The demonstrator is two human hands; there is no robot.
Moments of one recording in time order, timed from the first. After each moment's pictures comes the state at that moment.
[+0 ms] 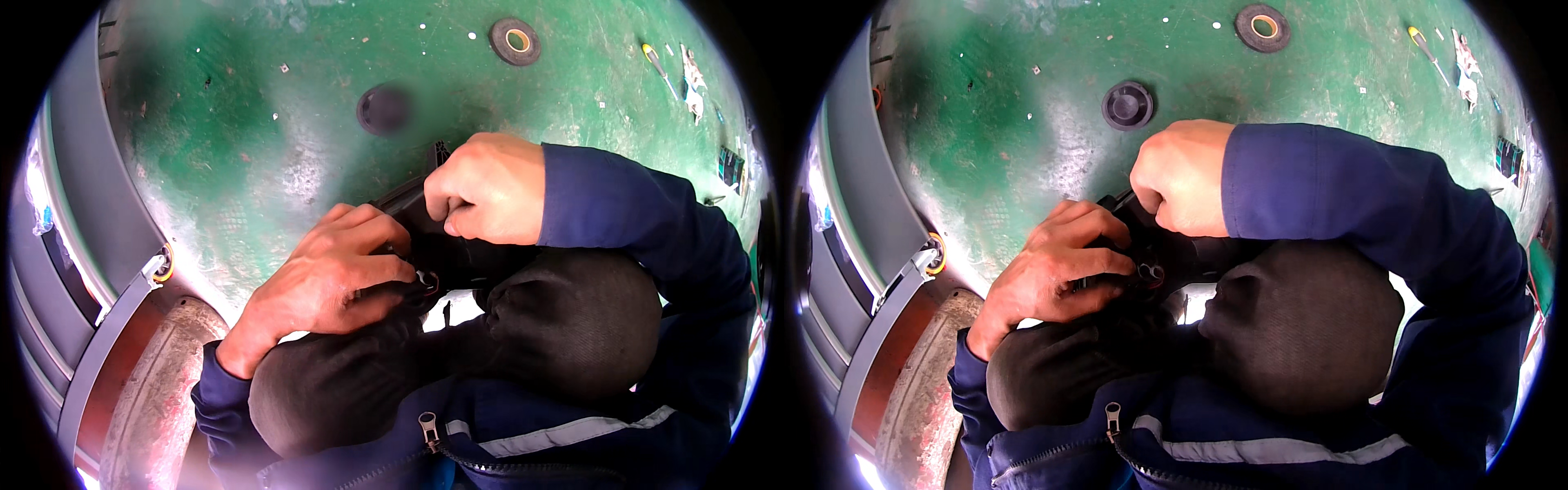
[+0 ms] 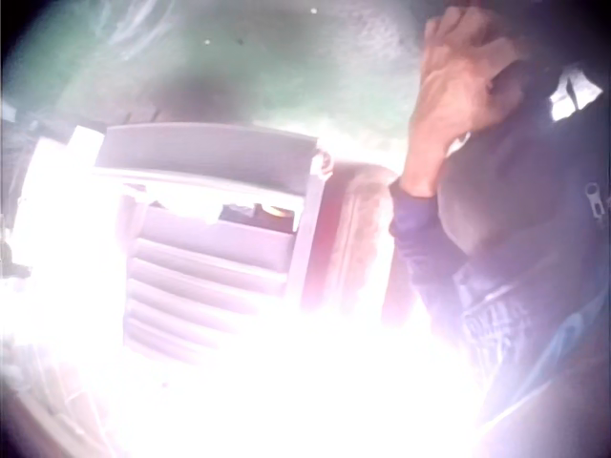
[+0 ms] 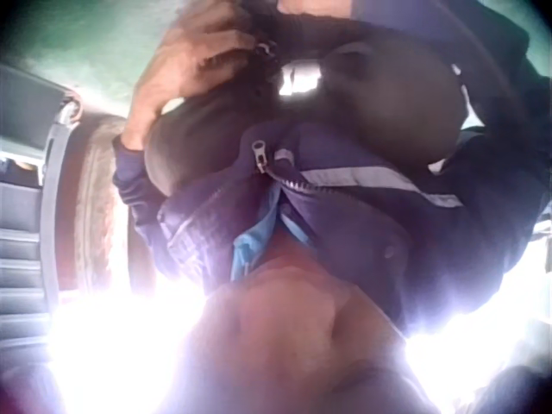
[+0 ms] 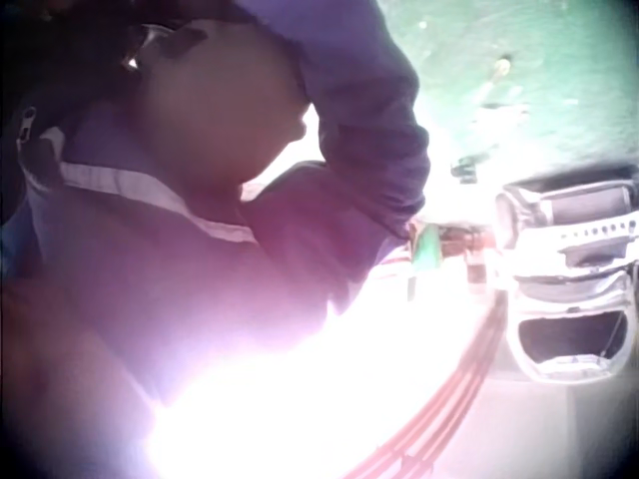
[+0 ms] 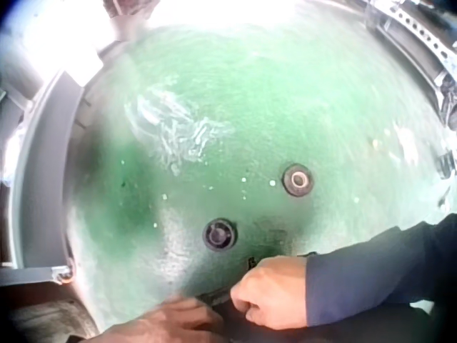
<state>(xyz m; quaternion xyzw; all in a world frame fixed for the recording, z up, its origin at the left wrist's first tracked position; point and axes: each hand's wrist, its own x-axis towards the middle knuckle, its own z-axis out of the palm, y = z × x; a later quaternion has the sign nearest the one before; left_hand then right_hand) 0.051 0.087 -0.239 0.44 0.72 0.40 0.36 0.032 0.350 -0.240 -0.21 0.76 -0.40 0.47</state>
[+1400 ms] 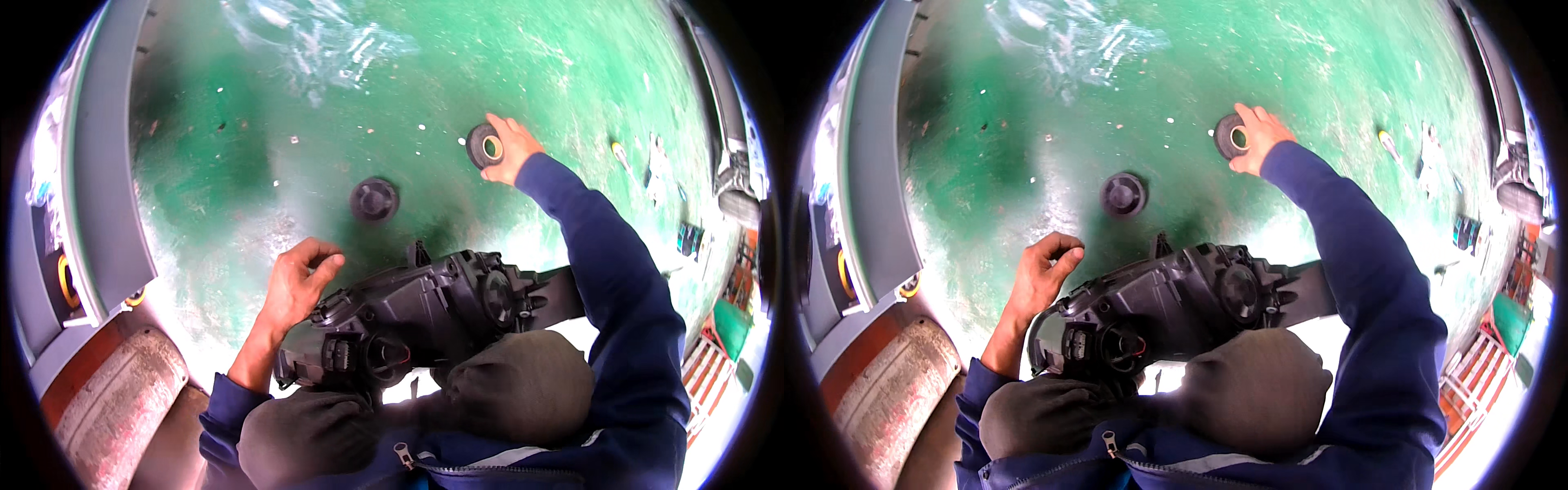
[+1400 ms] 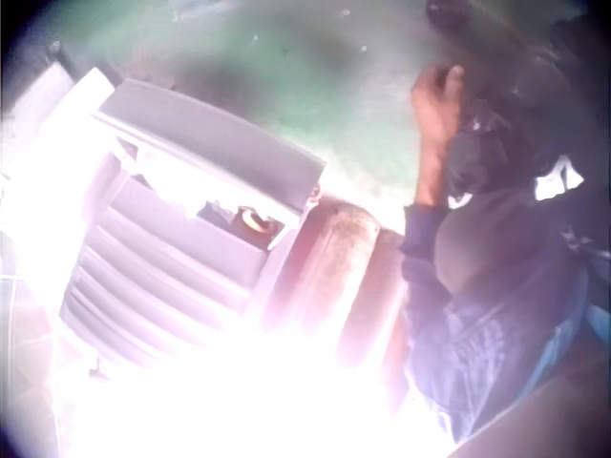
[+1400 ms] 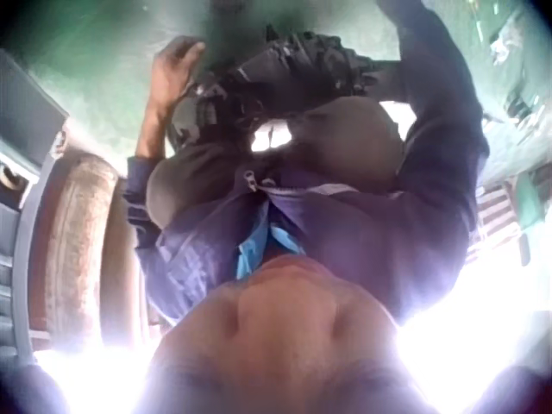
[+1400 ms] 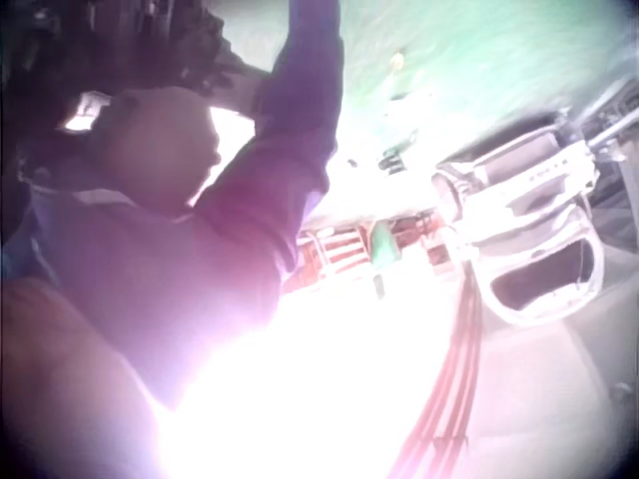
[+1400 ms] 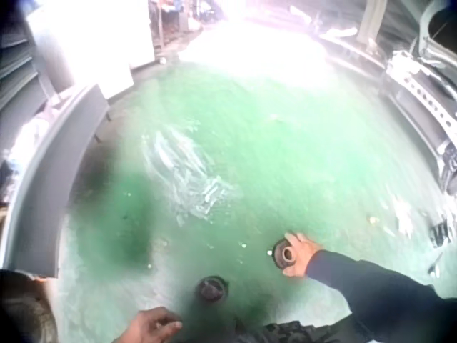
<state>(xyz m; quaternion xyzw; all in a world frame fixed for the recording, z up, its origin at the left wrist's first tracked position) 0.057 0.063 -0.326 -0.02 0.81 0.50 0.31 -0.051 0.485 -0.392 -0.04 0.96 -0.16 0.23</state>
